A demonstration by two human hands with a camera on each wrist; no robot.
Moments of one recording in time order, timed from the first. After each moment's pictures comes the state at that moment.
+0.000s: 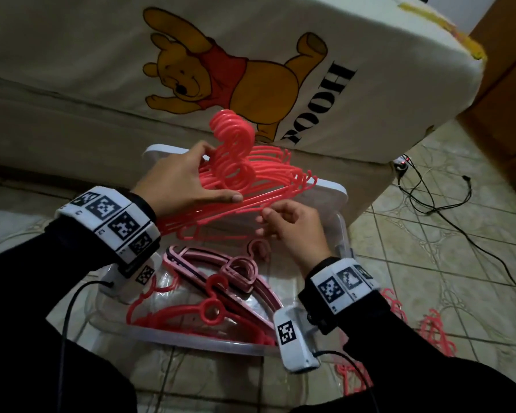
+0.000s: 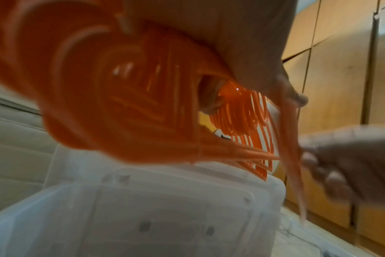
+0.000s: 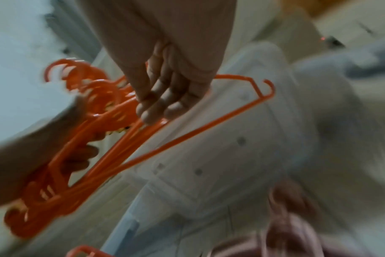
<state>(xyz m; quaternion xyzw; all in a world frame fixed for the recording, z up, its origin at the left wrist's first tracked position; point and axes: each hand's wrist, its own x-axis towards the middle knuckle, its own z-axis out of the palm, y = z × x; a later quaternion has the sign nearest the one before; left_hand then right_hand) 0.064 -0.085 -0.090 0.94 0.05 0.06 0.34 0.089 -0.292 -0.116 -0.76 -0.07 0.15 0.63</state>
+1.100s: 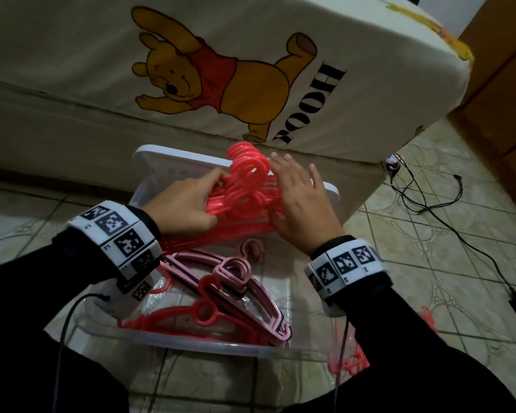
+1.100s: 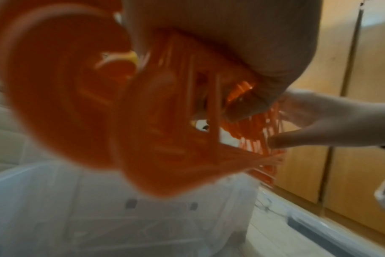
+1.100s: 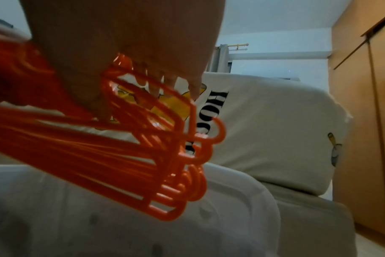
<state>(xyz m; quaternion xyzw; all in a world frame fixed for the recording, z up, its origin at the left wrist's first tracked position) 0.064 -0.101 -0.108 0.94 -0.05 -0.03 0.35 0.124 -0.313 -0.094 -0.92 -0.37 -0.08 0.08</state>
